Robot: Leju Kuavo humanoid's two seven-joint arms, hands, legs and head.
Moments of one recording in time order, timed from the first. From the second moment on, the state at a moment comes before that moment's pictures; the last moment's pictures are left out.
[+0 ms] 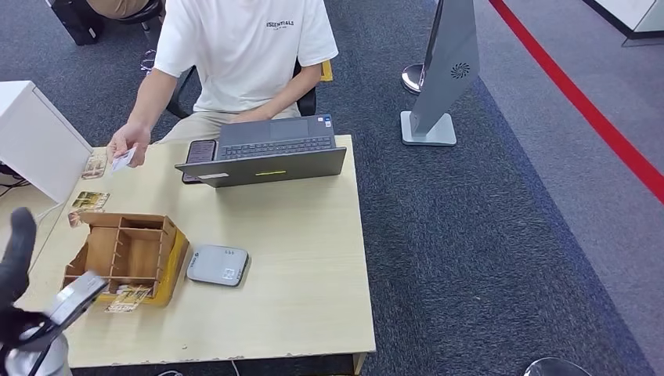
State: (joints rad) left arm -0.17 -0.11 0.35 -1.81 -1.10 0.69 -0.63; right arm -0.07 0.14 -0.42 -0.20 0.74 -0.15 0.00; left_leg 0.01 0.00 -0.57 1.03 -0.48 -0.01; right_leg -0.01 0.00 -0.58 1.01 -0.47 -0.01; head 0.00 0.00
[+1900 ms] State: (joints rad) left arm -0.52 0.09 0.13 -1.03 -1.31 0.70 -0.38; right arm -0.09 0.16 -0.42 -0.19 0.78 -0.15 0.04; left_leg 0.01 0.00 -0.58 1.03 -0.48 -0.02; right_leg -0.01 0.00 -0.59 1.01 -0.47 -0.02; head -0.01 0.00
